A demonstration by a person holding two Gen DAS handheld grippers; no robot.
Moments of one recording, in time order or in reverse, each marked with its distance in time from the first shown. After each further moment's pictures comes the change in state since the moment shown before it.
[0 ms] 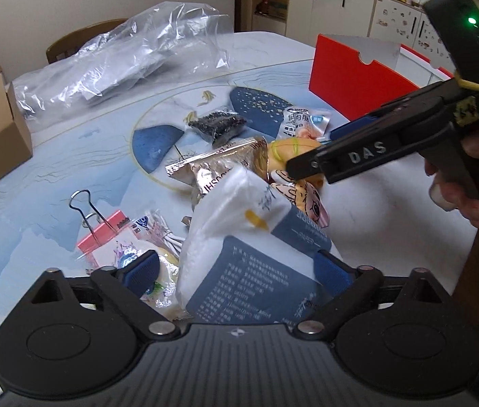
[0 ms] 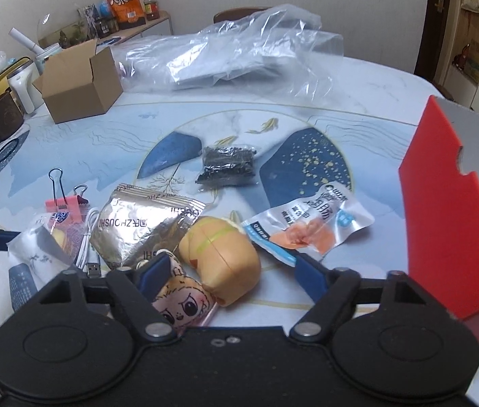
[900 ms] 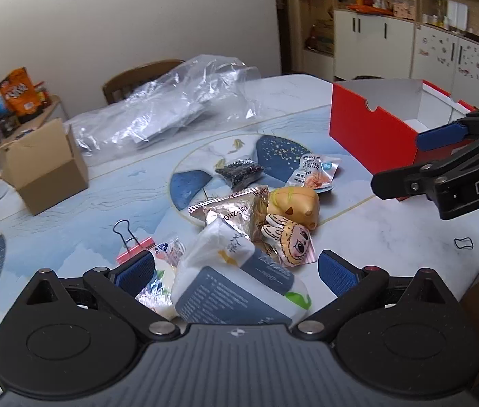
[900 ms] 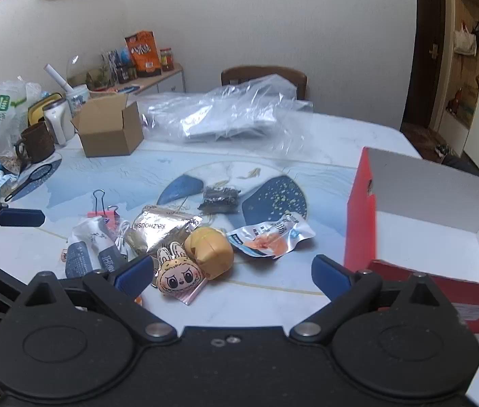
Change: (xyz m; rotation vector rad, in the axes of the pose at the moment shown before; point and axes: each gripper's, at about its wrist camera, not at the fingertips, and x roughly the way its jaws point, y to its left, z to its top) left arm -0.051 -0.058 0.008 -0.042 -0.127 0.226; right arm -0.111 -0.016 -0.038 -0.063 -0.195 0.003
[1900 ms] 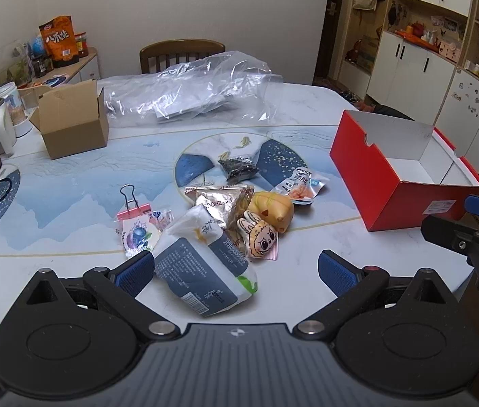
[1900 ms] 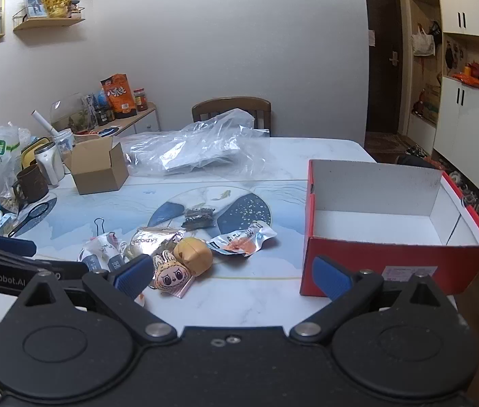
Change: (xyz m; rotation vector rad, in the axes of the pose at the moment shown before) left arm -0.059 -0.026 0.015 -0.260 0.050 0.037; right arm -0.091 -0.015 -0.030 0.095 -0.131 -0.057
